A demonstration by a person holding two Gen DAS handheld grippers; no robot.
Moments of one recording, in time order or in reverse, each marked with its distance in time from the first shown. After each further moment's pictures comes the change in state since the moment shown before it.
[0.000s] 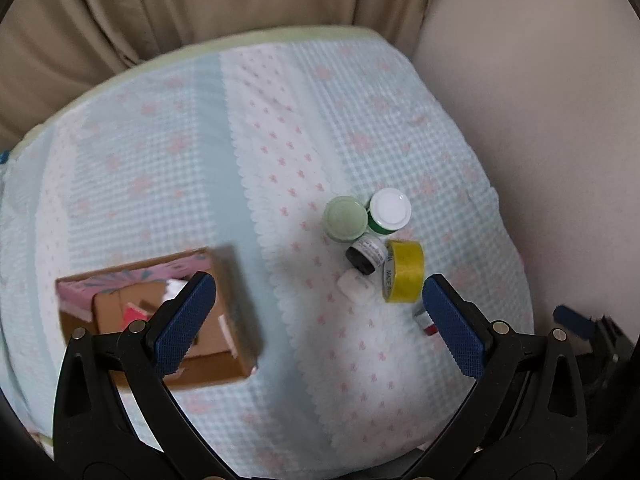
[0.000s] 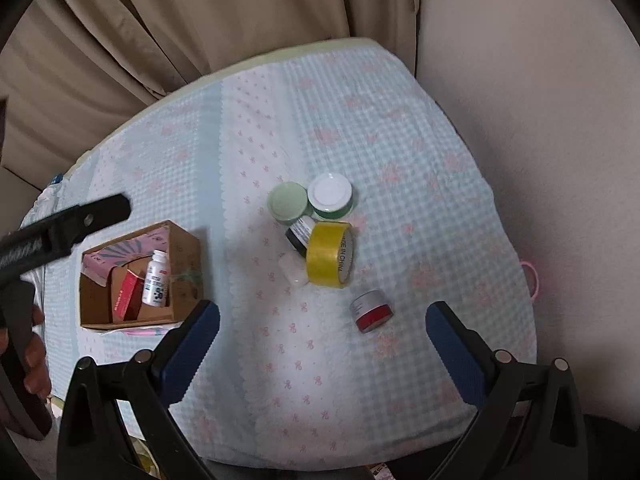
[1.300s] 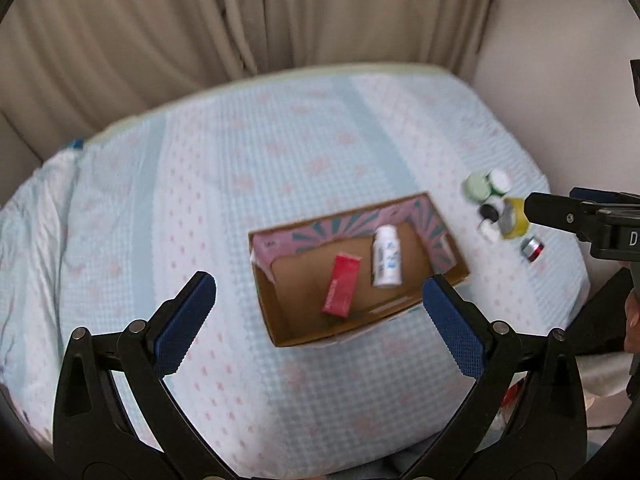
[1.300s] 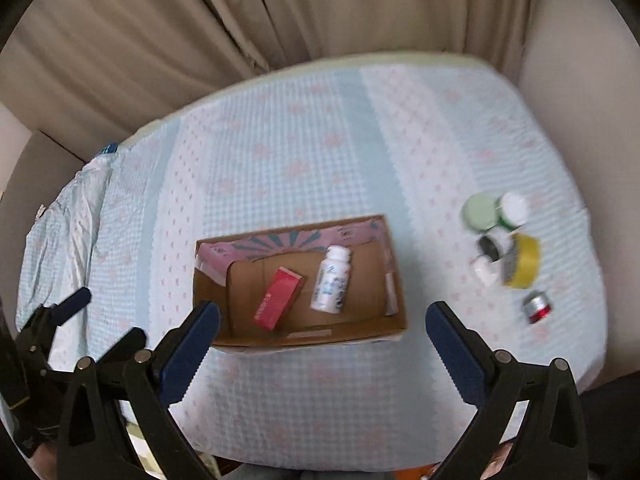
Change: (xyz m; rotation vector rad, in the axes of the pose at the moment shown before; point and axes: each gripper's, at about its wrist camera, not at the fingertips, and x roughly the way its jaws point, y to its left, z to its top) left arm -0.158 0.295 -0.156 0.018 -0.206 0.093; right arm -0.027 0.304 -0.009 -0.093 -0.032 0.070
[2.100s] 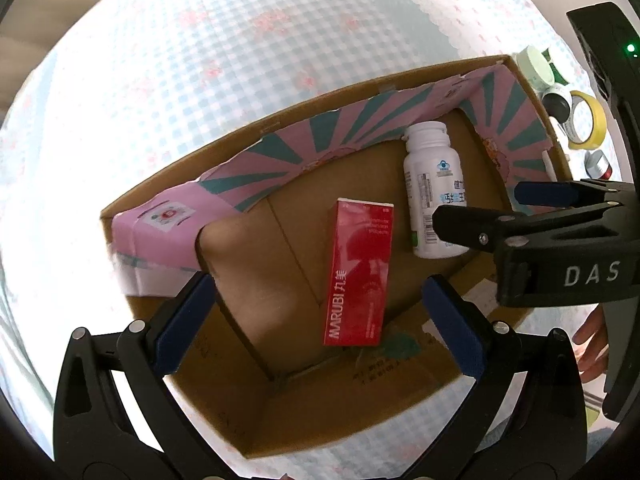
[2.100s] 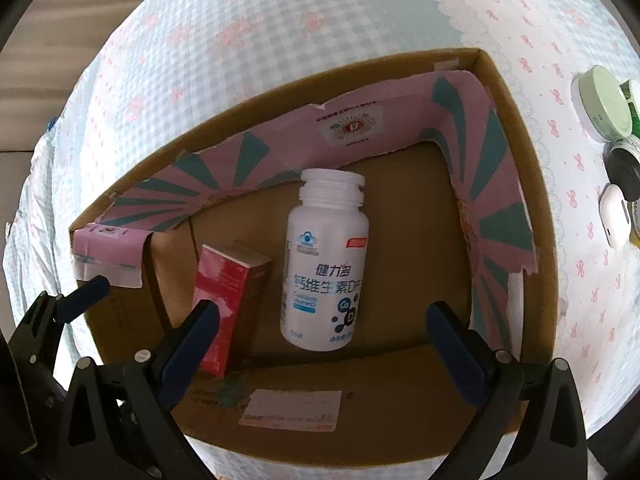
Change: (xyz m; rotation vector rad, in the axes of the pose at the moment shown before) left arm 0.280 0.004 -0.058 0.131 0.445 -0.075; right arm 0.277 -0.024 -0.009 0.154 0.409 0.096
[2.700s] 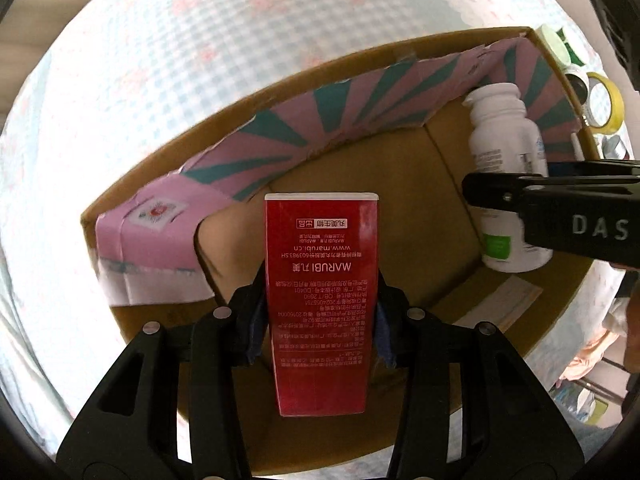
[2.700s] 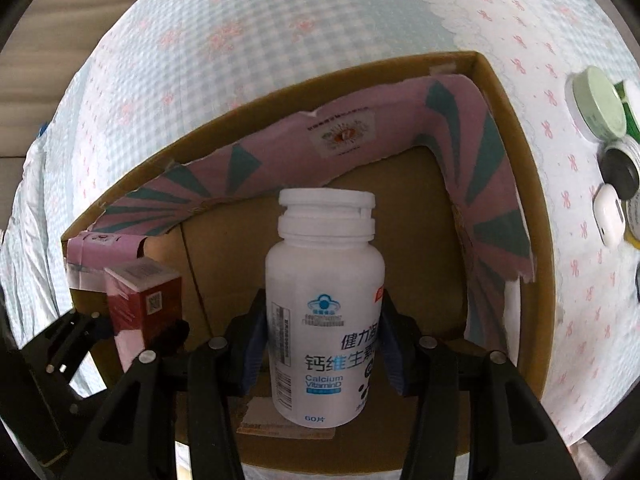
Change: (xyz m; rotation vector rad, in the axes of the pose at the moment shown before) left arm 0.003 -0.008 0.025 0.039 0.066 0.031; right arm 0.001 0.000 0.008 0.018 0.014 -0.032
